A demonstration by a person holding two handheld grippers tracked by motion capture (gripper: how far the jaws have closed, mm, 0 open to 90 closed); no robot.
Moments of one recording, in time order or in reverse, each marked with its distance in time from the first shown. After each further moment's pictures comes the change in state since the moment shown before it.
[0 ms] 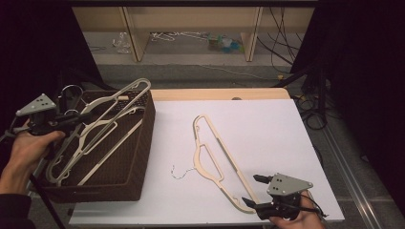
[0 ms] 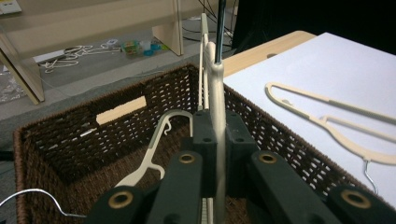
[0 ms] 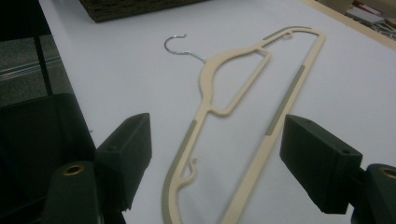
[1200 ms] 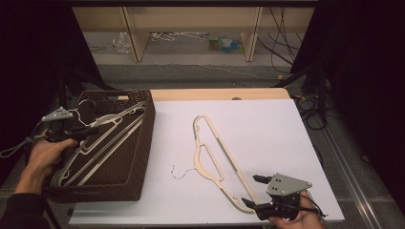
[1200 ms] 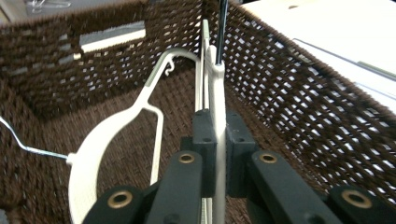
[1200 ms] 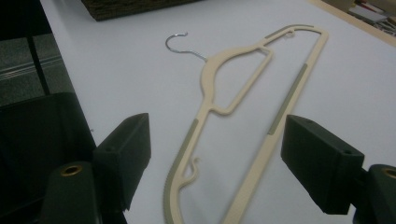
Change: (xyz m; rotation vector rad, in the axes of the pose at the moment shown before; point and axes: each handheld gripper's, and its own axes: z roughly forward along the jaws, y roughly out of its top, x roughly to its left) left arm 0.010 -0.046 0.038 0.164 0.010 -0.118; right arm 0.001 0.000 0.001 0.007 0.004 0.003
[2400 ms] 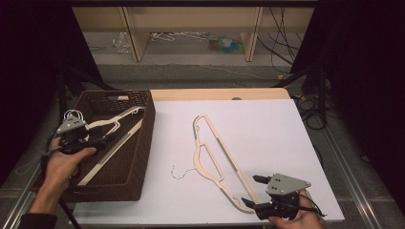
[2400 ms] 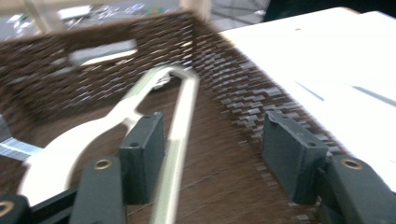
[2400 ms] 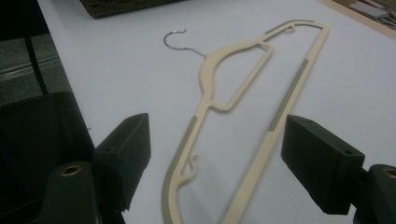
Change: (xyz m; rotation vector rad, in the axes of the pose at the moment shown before) left arm -0.080 0.003 -0.003 -0.105 0.089 -0.004; right arm -0.002 -0.003 0.003 0.006 0.002 0.013
